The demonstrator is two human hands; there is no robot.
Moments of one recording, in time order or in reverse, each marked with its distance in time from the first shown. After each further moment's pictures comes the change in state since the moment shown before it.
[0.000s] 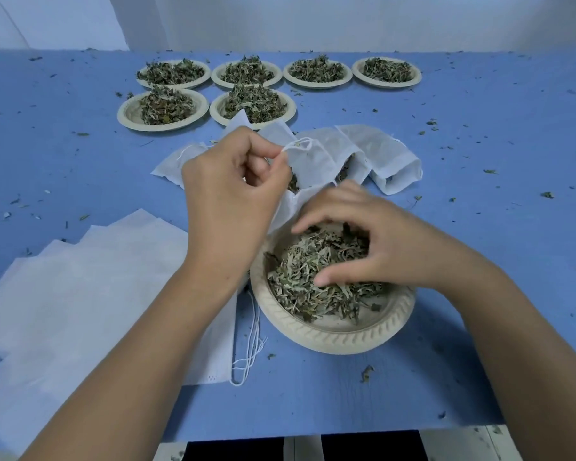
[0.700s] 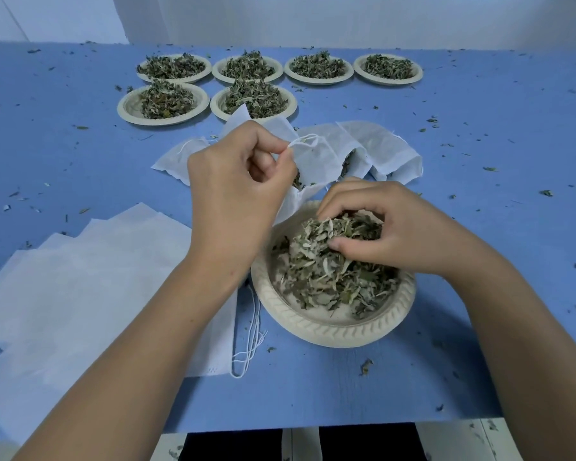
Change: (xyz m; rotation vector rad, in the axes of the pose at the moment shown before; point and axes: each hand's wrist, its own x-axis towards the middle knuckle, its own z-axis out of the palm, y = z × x) left_hand -0.002 -0.001 0.000 0.010 -0.012 0.030; right_hand -0.002 0.003 -0.006 0.022 0.066 0.024
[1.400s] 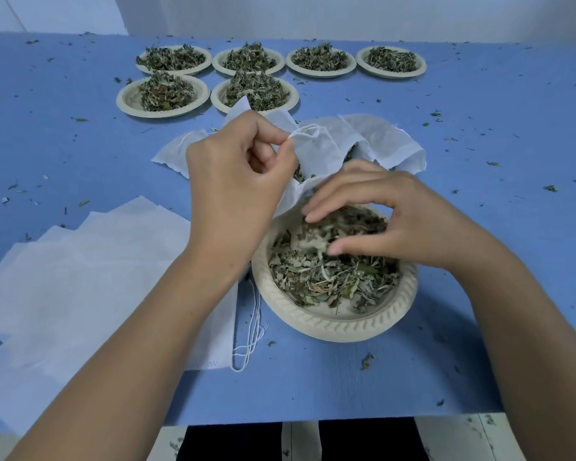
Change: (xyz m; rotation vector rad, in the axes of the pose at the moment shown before) left_hand 0.001 0.001 -0.001 0.012 0.001 0.005; right_hand -0.001 0.003 -0.003 -0.014 -0.002 -0.111
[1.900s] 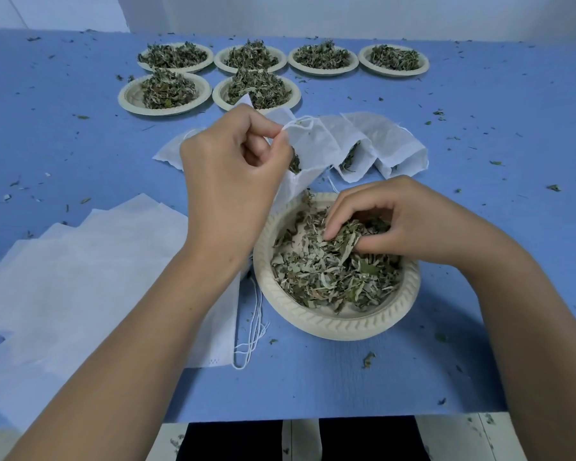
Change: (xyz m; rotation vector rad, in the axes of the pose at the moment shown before) left_hand 0.002 0.002 -0.003 0.009 0.043 -0.008; right_hand -0.003 -0.001 -0.004 0.104 -0.097 0.217
